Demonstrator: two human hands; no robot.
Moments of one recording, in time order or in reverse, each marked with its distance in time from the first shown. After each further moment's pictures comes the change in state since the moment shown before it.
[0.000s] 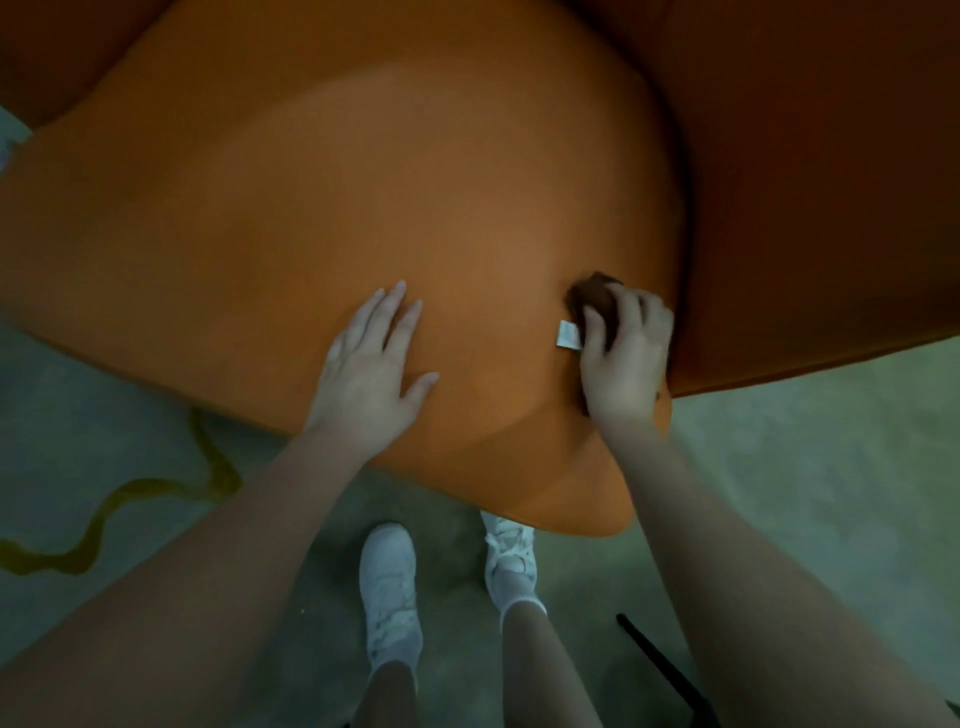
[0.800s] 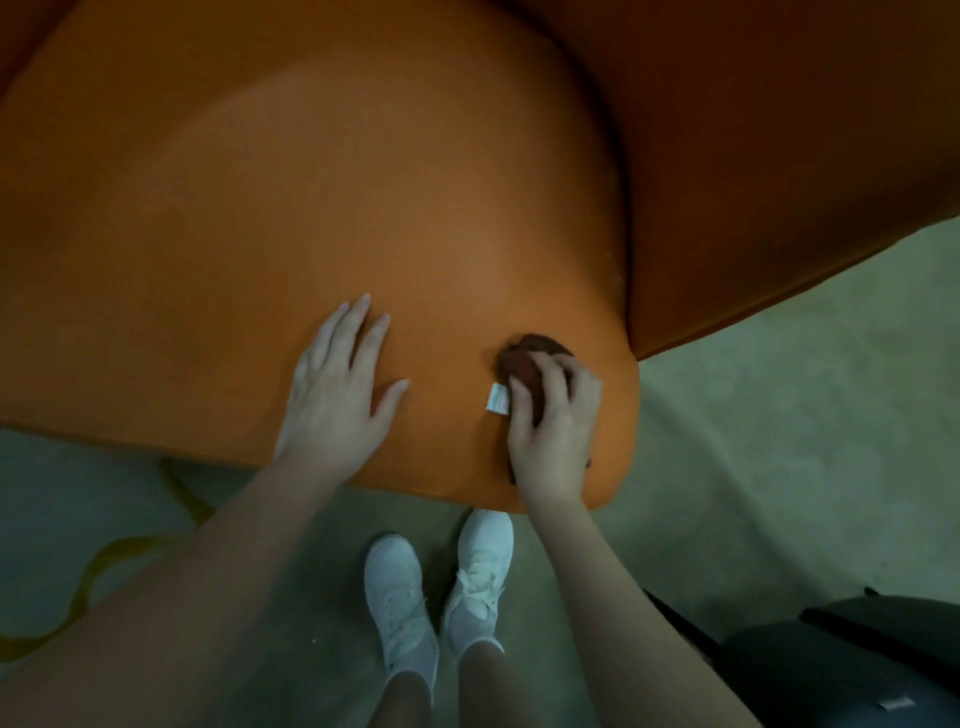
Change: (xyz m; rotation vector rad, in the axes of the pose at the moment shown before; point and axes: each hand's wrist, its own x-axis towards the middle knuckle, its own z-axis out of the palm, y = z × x) left_hand 0.000 -0.002 0.018 0.018 0.058 0.141; right_hand -0.097 -0.026 -0.001 0.090 0.042 0.175
